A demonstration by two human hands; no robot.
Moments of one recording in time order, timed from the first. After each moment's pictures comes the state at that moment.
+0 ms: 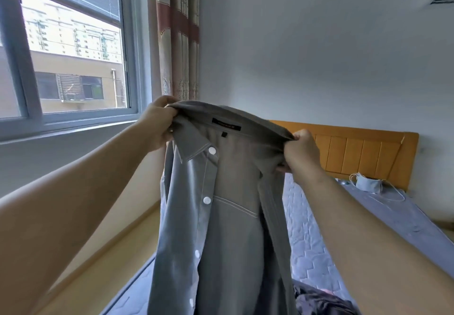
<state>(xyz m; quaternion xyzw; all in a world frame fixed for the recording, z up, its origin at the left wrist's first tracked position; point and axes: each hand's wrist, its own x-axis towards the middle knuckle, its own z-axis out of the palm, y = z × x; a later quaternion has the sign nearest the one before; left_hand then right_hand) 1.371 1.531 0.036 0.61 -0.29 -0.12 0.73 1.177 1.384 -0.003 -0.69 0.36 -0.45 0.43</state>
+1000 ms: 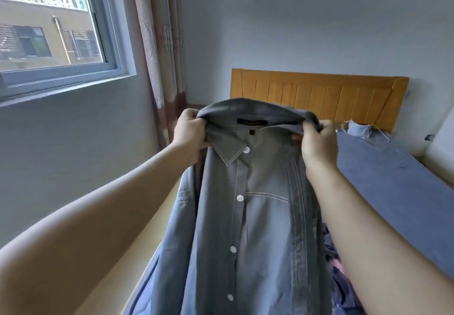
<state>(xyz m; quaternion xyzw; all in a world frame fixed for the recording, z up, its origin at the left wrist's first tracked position) 1.513 1.543 -0.096 0.59 -0.29 -0.21 0.72 1.326 1.444 -0.108 -0.59 0.43 -0.57 0.37</state>
